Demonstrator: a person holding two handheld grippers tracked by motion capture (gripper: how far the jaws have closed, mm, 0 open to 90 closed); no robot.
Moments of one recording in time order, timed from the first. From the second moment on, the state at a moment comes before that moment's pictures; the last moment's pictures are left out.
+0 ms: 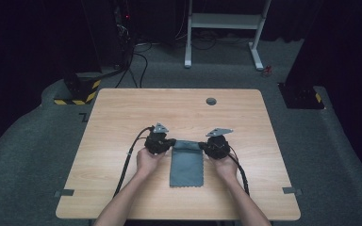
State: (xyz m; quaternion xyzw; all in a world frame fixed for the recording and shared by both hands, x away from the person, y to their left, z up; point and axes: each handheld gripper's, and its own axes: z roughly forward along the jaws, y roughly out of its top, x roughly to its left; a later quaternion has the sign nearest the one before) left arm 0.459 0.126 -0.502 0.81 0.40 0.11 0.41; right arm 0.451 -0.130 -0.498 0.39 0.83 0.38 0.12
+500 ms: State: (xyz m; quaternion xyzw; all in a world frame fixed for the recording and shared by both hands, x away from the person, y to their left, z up) left arm 0.447 0.127 -0.499 0.82 0.38 0.12 0.41; right arm 0.440 -0.133 -0.497 0.38 0.83 0.39 0.12
